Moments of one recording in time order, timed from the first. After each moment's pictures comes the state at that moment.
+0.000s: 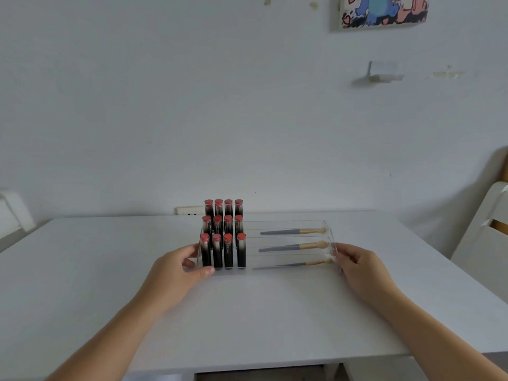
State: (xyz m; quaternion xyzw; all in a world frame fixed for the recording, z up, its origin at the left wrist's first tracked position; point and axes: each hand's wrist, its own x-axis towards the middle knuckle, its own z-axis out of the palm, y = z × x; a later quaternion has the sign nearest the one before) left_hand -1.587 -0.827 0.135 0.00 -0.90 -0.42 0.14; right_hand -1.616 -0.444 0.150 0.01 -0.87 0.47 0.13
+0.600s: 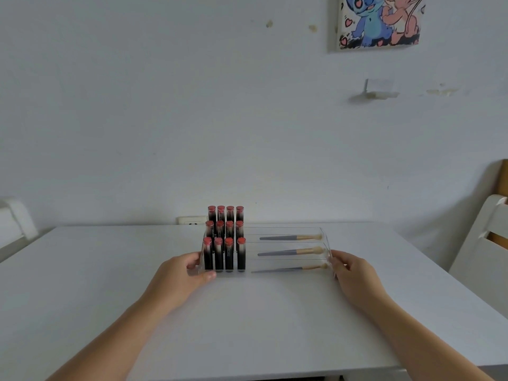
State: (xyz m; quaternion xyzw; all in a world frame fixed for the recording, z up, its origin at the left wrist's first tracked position) left_hand -1.600 -0.829 0.139 -0.01 -0.91 -0.39 0.13; right_hand -1.635 -0.447 0.141 -0.01 -0.89 0.44 0.13
